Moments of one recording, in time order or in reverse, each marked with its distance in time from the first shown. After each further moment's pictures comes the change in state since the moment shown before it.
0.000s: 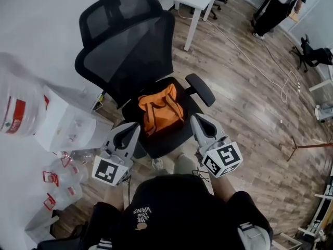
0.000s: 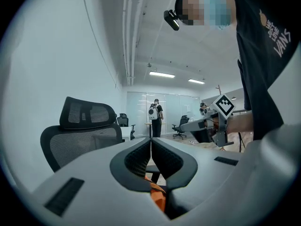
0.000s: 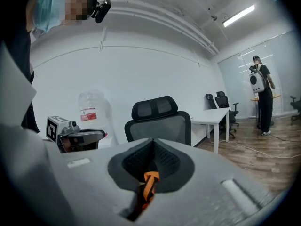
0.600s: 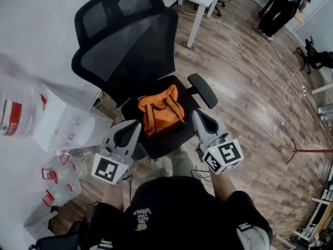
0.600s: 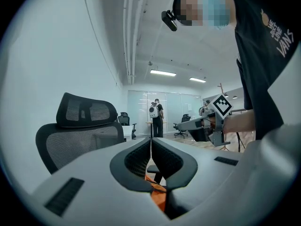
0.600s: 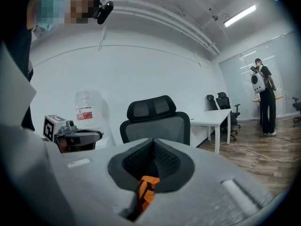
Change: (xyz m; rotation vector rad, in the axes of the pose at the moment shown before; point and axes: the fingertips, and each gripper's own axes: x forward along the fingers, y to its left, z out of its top) left arm 0.033 0.015 -0.008 0.009 0.010 0.006; right arm 0.032 -0.033 0.002 -0.014 -0.010 0.006
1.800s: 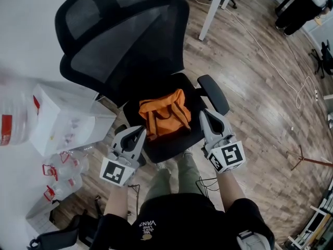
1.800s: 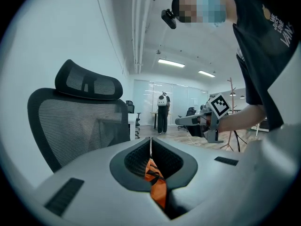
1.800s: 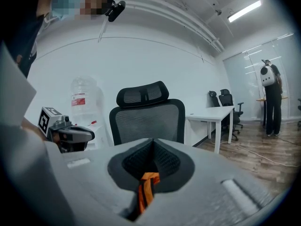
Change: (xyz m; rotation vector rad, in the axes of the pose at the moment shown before) left arm 0.062 0.030 -0.095 -0.092 0.108 0.057; right arm 0.069 -0.077 -0.074 -0.048 0.035 0.031
